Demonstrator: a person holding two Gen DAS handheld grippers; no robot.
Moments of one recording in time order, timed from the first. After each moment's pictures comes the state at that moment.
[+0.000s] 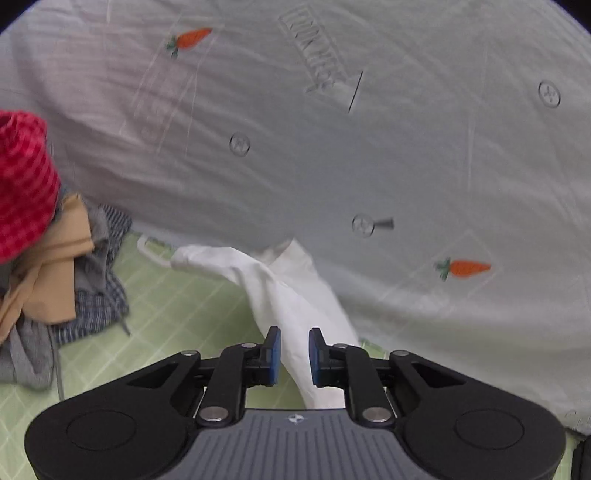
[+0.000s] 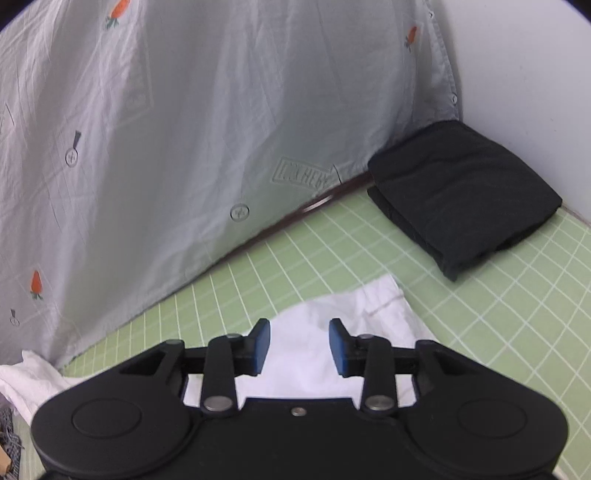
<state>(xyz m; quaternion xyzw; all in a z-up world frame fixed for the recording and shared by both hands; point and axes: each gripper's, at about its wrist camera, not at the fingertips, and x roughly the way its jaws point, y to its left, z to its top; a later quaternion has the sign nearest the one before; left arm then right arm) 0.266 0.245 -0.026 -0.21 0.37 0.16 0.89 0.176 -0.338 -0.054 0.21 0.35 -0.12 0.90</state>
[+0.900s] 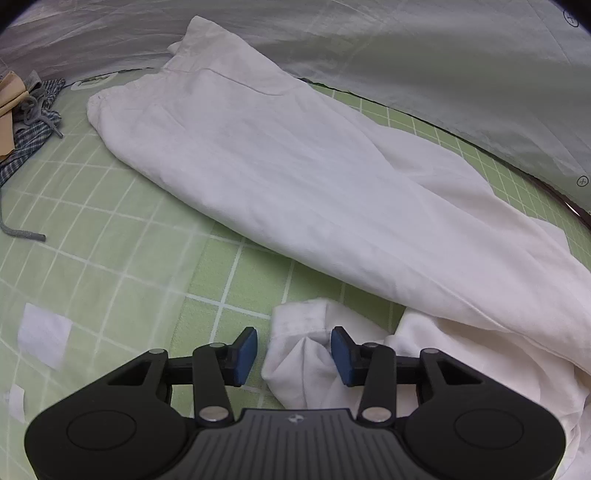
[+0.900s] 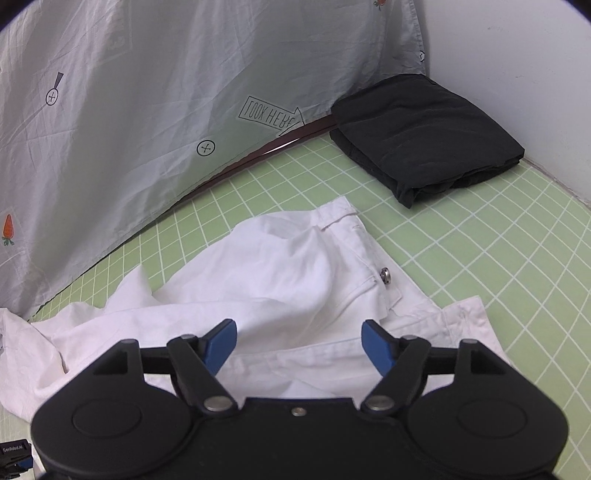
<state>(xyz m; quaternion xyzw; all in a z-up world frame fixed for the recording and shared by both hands) 0.182 0.139 -0.129 -0.14 0.52 0.05 0.84 0.140 -0.323 -0.073 0.19 0.39 -0.15 0.89</state>
